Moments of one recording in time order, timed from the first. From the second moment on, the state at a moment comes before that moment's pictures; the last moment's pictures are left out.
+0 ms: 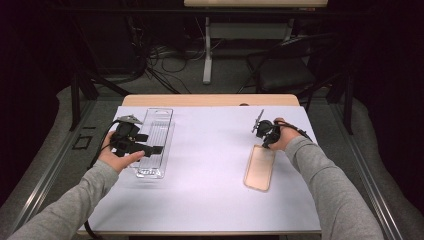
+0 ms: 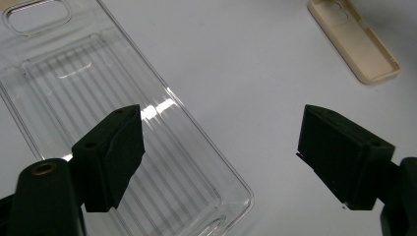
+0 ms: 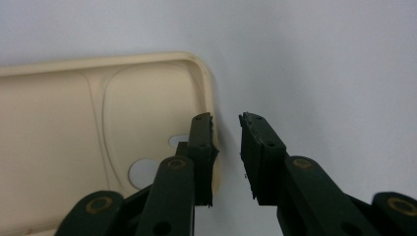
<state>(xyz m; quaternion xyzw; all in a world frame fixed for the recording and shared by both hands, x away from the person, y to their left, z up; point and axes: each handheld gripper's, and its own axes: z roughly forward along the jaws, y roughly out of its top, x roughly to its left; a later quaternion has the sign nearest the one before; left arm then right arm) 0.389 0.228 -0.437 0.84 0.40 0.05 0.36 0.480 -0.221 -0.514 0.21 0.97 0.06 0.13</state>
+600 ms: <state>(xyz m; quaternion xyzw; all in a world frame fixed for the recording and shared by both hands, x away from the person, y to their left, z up) 0.390 0.229 -0.441 0.84 0.40 0.05 0.36 0.480 -0.217 -0.526 0.19 0.97 0.05 0.13</state>
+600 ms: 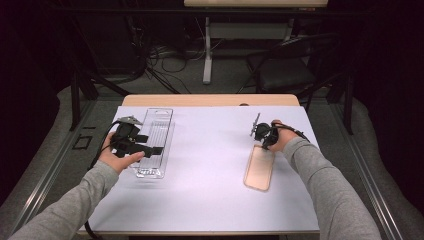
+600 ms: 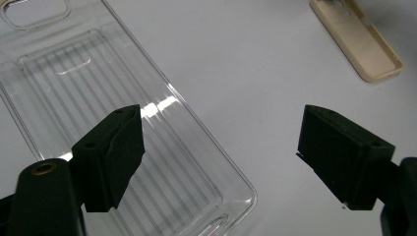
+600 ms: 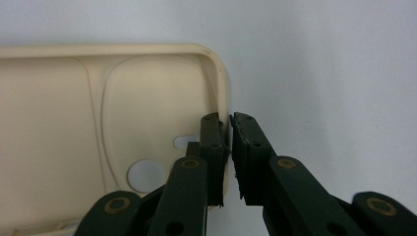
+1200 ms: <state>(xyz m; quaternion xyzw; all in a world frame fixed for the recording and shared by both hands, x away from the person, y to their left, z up) 0.390 0.228 -0.443 0.84 0.40 0.05 0.36 0.478 -0.215 -0.525 0.16 0.98 0.03 0.13</state>
